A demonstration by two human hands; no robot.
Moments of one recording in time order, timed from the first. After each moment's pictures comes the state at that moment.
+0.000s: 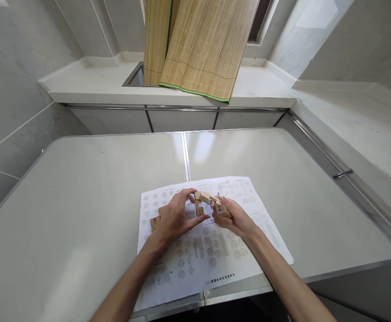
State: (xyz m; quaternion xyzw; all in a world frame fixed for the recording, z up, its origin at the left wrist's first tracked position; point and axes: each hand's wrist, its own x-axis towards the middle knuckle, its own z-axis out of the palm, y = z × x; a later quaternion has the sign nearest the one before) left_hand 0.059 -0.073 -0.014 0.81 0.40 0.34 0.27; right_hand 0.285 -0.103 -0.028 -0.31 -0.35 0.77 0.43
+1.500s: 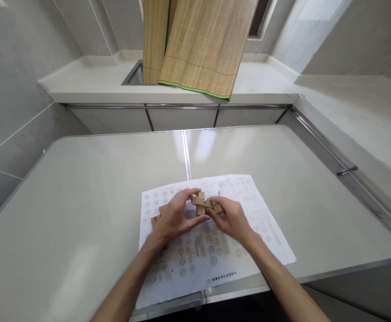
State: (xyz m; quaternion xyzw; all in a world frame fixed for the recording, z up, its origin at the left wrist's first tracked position) left_hand 0.055 -0.072 -0.005 0.80 0.39 0.32 0.32; right_hand 0.275 -0.112 -0.032 -0.48 -0.74 0.20 0.42
